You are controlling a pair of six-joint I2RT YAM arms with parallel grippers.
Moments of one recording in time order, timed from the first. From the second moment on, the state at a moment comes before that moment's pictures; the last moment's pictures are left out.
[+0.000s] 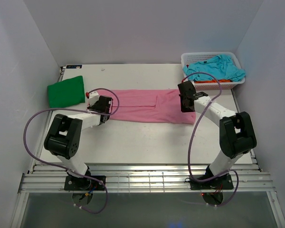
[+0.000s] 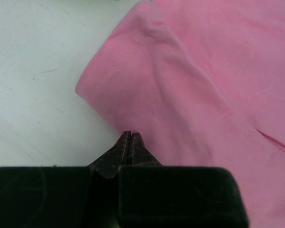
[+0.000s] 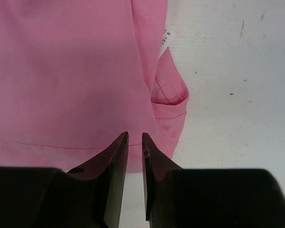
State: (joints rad) left arm -0.31 1.67 0.83 -0.04 -0.73 -0.58; right arm 0.38 1.65 1.14 -0.49 0.35 0.23
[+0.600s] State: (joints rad) left arm -0.30 1.70 0.86 -0.19 -0.72 -0.66; right arm 0.38 1.87 1.22 -0.47 0.30 0.22
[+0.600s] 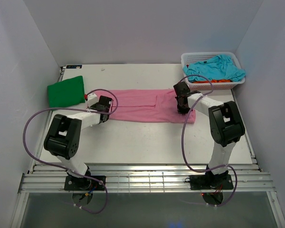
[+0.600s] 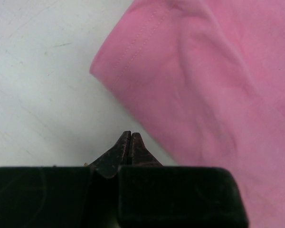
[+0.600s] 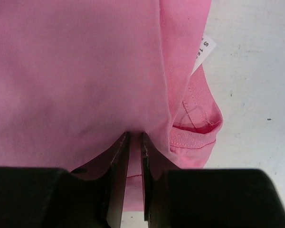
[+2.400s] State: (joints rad) left arm -0.31 1.56 0.78 -0.44 -0.67 -0.88; right arm 0.32 2.22 1.72 -0.54 0.24 0.13
